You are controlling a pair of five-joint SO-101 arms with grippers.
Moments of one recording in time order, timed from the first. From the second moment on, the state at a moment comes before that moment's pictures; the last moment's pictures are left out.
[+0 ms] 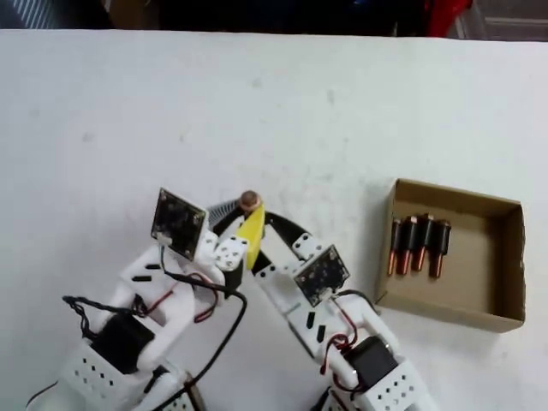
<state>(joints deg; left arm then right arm) 28.4 -80.6 70.1 40.3 10.1 -39.0 -102.5 96.4 22.9 9.0</state>
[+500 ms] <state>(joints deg) 28.4 -80.6 70.1 40.8 10.1 -38.9 -102.5 96.4 23.8 9.0</state>
